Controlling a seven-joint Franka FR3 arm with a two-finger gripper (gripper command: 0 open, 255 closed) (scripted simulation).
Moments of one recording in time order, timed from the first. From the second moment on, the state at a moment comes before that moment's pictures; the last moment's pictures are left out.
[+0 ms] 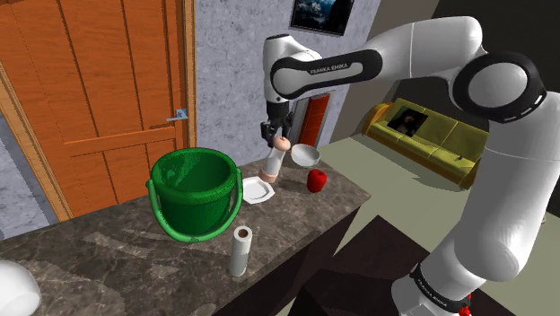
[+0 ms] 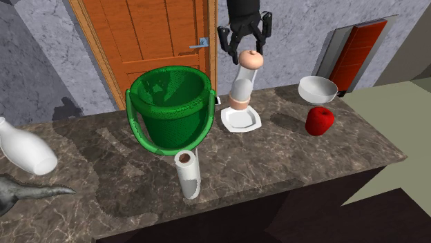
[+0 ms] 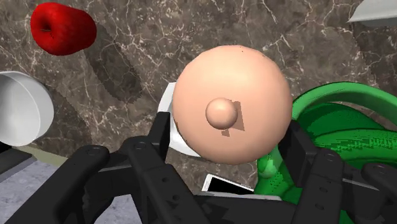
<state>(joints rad) -0.03 0.33 0.28 -1.67 -0.25 1.85 0.21</state>
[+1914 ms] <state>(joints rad) -0.34 0.63 0.11 -1.26 -0.27 1.83 -0.28</state>
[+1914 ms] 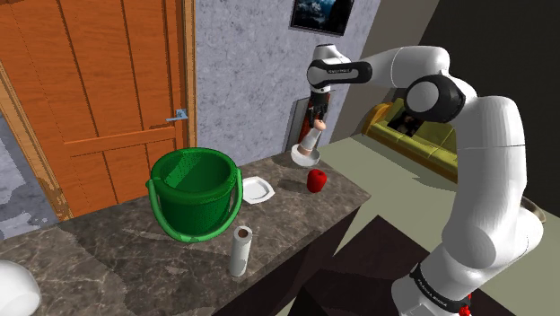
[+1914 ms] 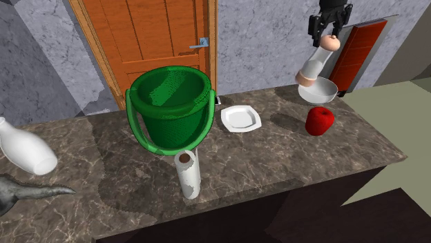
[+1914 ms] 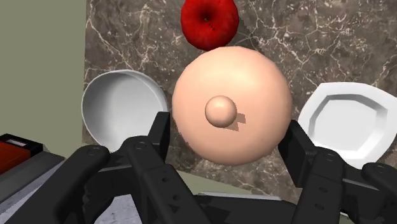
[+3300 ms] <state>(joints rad) -0.34 0.72 0.10 -1.38 -0.29 2.05 -0.23</state>
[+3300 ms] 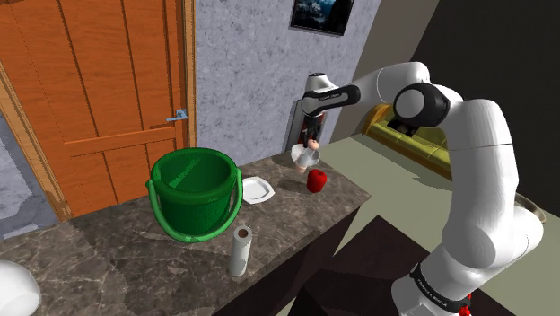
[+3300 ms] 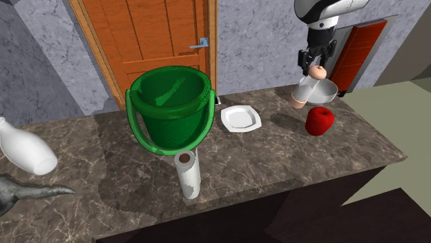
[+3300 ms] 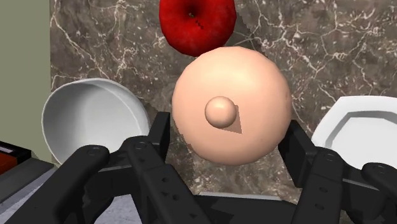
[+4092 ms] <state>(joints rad) -0.33 0.81 0.09 -1.41 -0.31 2.16 -0.21</state>
